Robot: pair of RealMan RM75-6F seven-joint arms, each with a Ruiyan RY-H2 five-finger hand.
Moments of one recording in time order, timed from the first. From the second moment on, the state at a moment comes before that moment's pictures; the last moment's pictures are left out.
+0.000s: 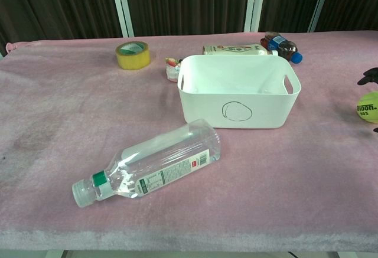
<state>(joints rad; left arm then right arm) -0.14 -1.14 0.00 -1.56 1.62 1.50 -0.01 0.43 -1.65 0.07 -0.72 -1.43 1.08 0.01</state>
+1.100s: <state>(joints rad) -0.12 -1.13 0.00 -1.57 1.61 1.52 -0.02 0.44 -1.84 0.10 -0.42 -1.41 1.14 0.04</state>
